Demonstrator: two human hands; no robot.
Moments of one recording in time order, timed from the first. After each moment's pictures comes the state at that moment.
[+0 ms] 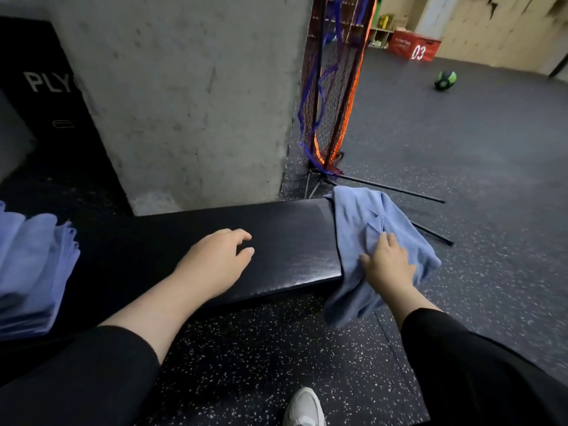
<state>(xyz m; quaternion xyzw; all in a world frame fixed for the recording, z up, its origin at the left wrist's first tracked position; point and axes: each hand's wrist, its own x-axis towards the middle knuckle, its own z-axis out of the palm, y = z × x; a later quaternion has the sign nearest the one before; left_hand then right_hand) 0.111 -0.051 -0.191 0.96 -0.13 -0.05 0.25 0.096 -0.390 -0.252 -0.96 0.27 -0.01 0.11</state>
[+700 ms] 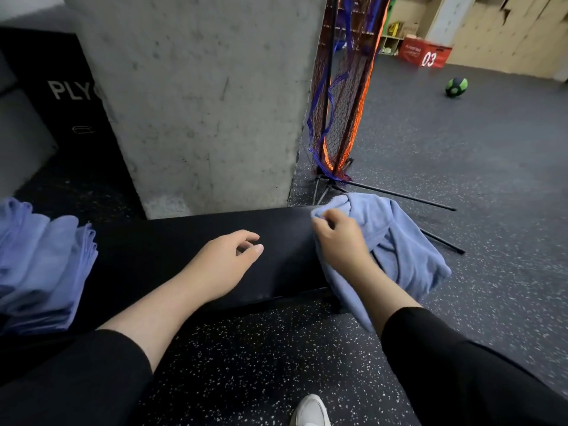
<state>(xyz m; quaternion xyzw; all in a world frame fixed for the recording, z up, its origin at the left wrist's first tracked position) 0.101 -0.039 -0.180 0.90 -0.10 -0.09 0.41 0.116 -0.267 -0.177 -0.89 0.10 -0.13 0.41</state>
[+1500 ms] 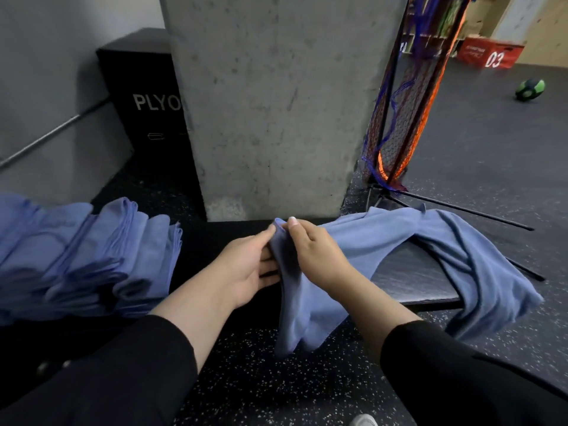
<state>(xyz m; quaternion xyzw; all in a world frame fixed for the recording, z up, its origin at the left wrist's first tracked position) 0.109 0.026 -0.172 0.58 0.15 -0.20 0.77 0.119 -0.114 -0.170 -0.86 -0.09 -0.01 0.51</state>
